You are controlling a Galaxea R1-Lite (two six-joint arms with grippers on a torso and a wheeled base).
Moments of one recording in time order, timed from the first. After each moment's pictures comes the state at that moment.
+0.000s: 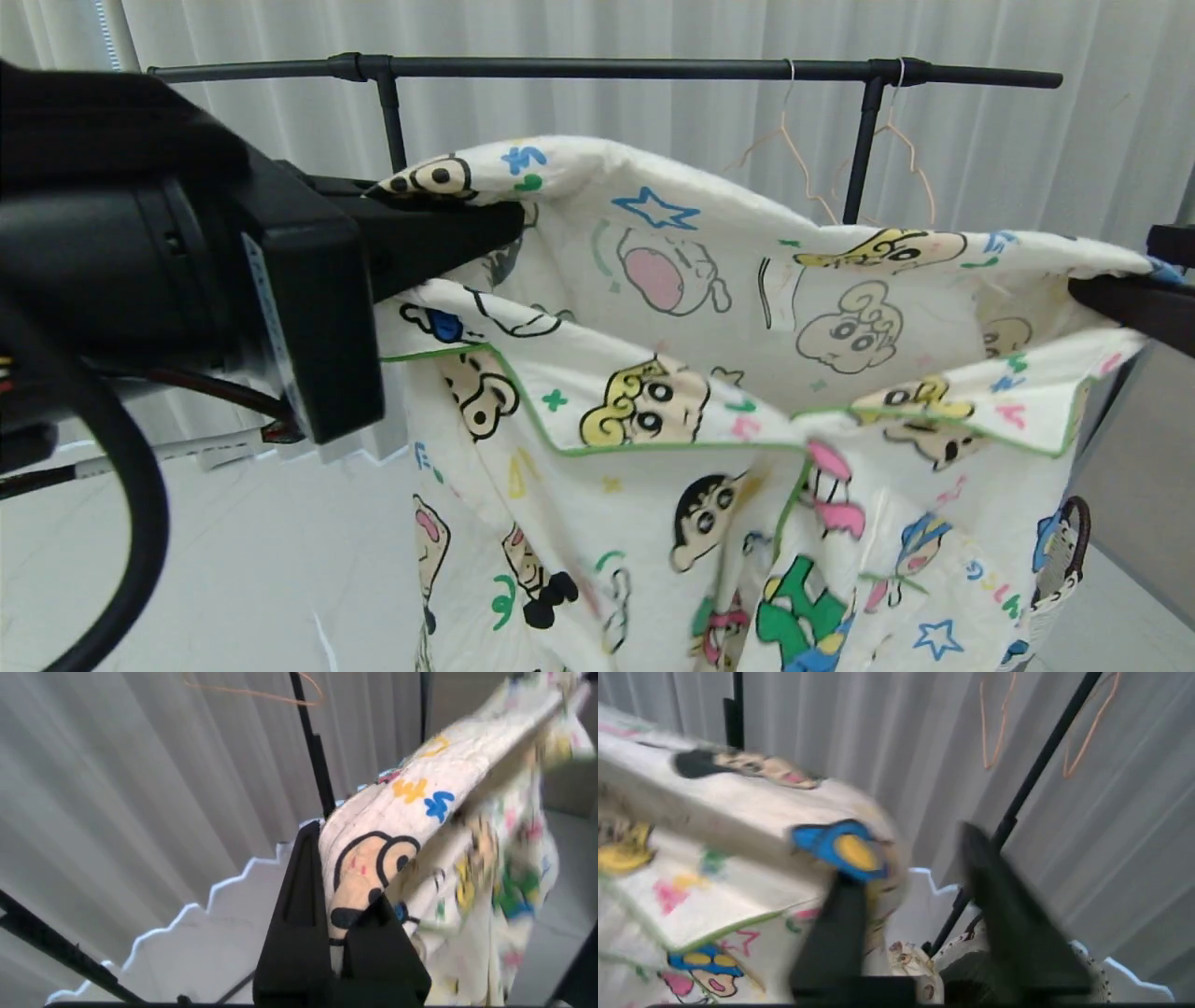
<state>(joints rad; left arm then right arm) -0.95 1.27 -1.20 0.04 0.24 0.20 0.93 1.03 -1.00 0.01 -0.43 -0.12</state>
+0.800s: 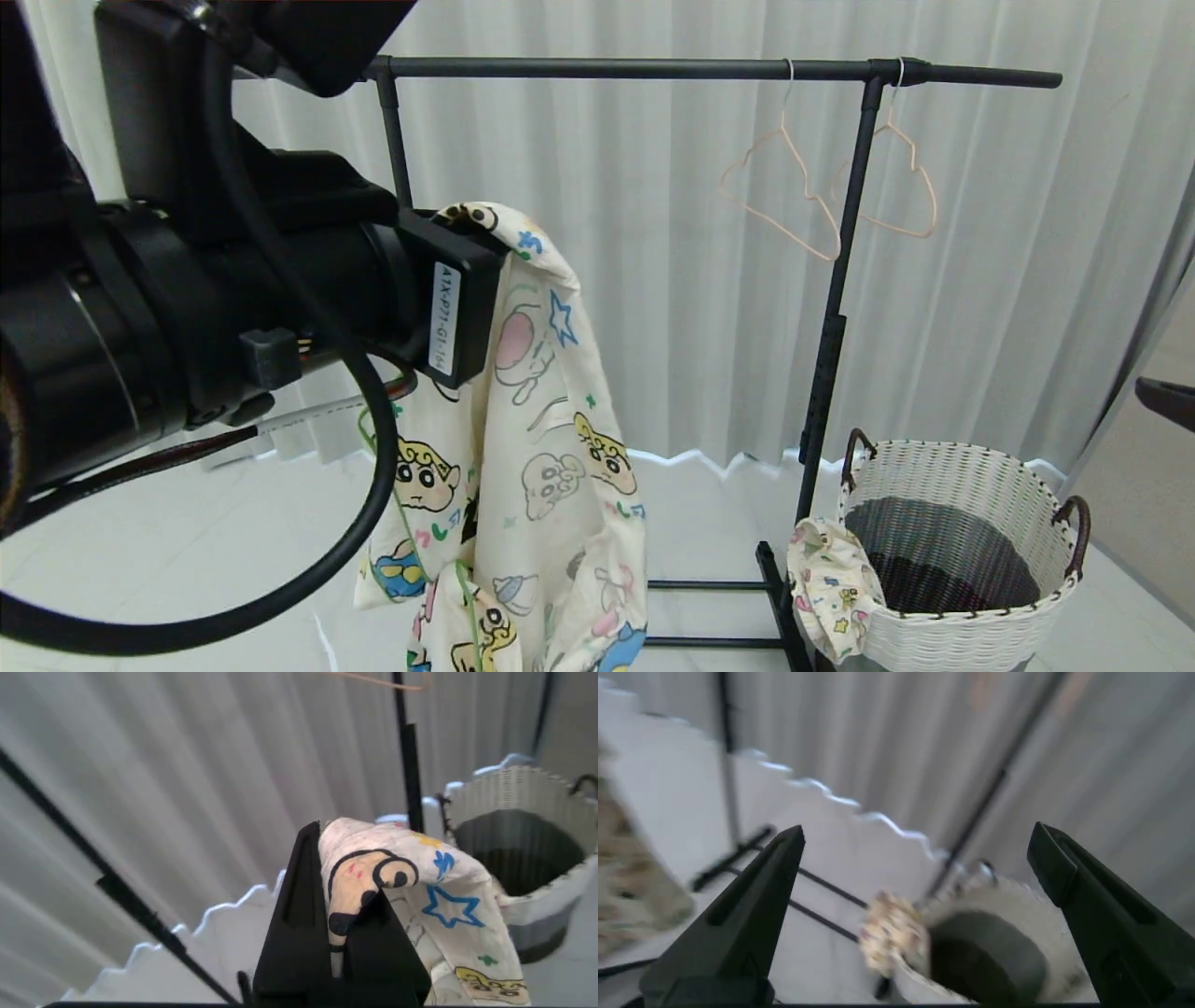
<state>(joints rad) -0.88 1.37 -1.16 -0.07 0.45 0.27 0.63 0.91 -0.95 0.23 -0.28 -0.14</state>
